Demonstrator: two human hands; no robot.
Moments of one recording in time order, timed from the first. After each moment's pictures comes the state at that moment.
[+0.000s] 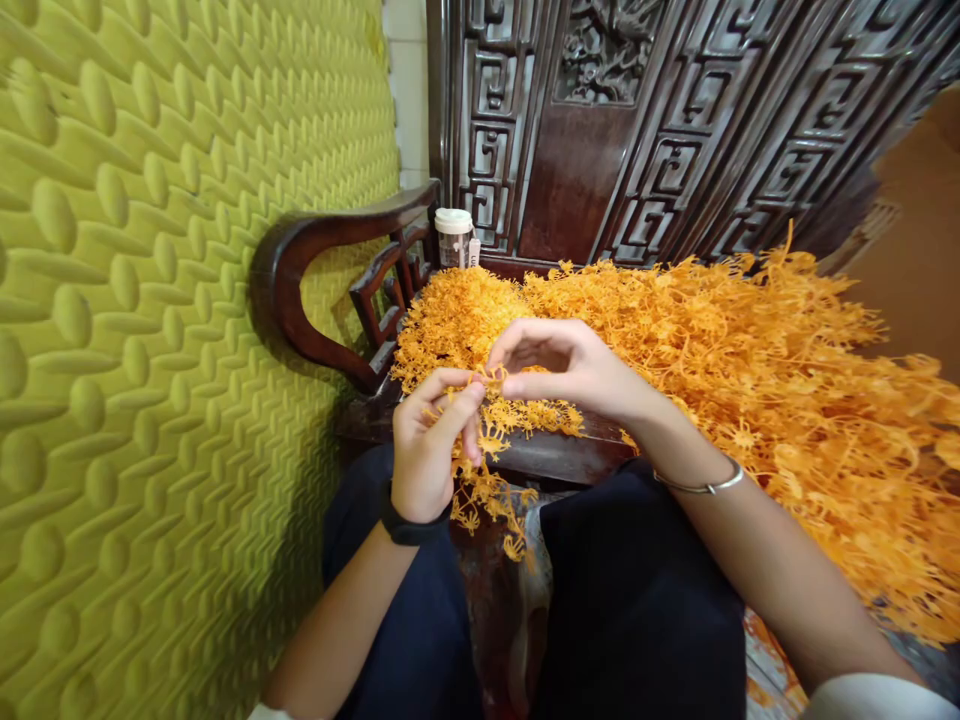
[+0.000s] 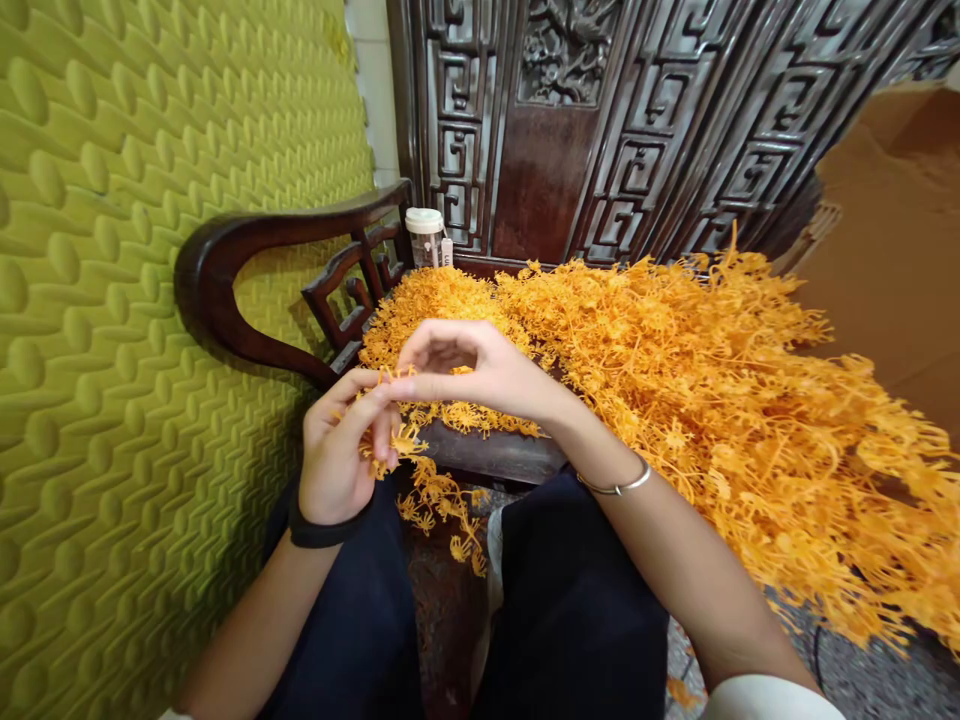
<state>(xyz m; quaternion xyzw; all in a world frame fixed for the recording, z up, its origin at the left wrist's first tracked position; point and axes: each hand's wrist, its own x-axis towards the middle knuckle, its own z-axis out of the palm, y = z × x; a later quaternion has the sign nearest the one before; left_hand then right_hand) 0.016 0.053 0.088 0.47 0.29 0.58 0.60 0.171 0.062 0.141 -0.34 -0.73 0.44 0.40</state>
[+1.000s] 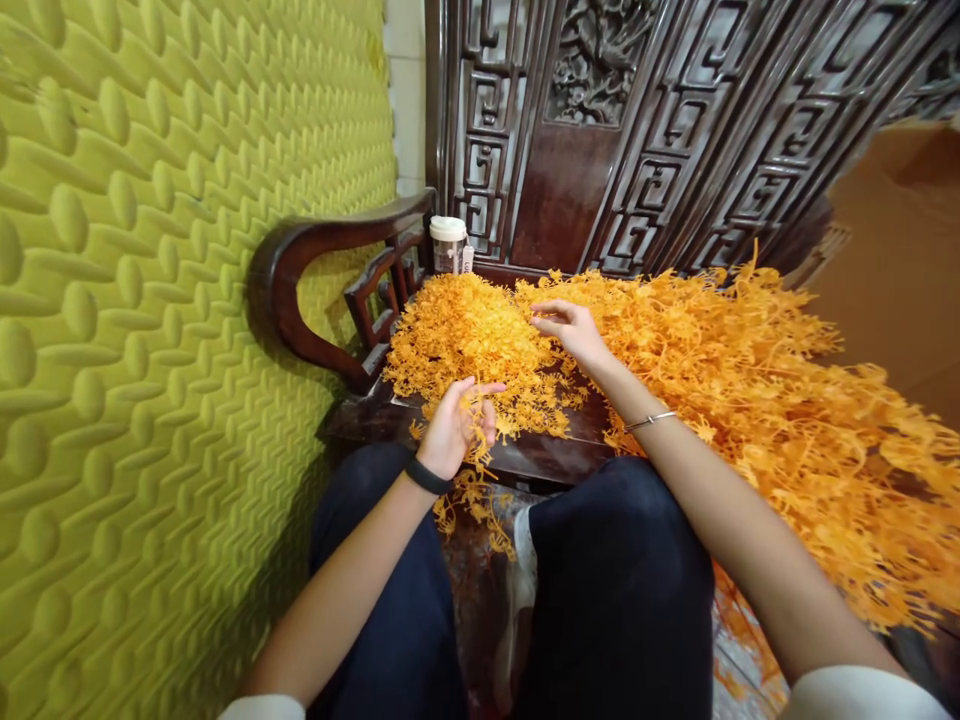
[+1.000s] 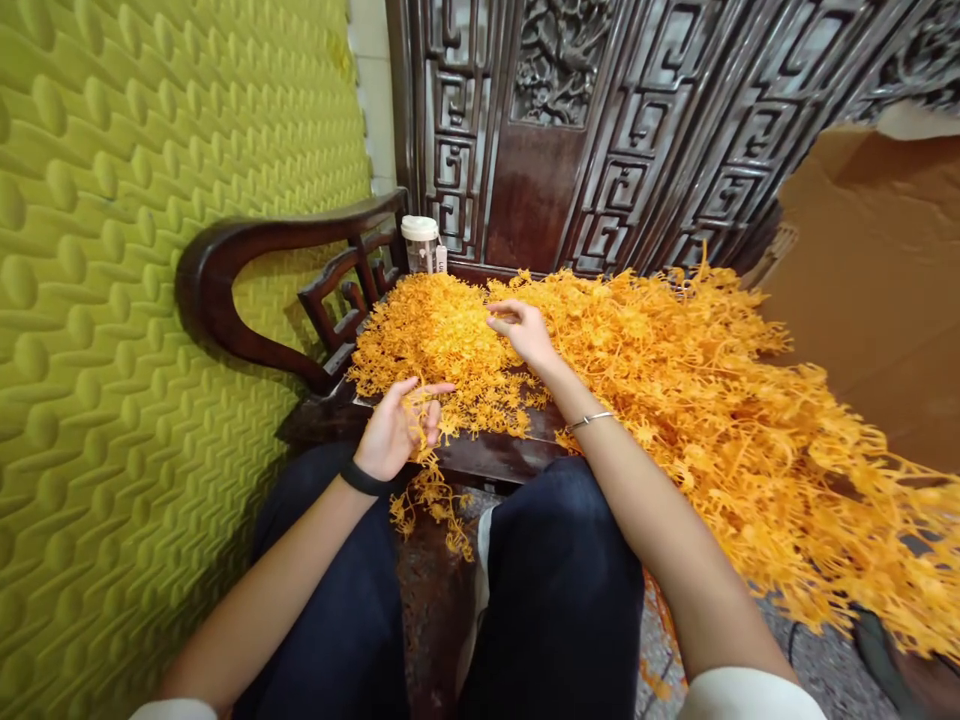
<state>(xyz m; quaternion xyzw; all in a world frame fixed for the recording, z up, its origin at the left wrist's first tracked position) 0.039 0.094 0.043 0.36 0.25 0.37 0.82 0.253 0.151 0.075 -0.59 -0.56 0.29 0.51</state>
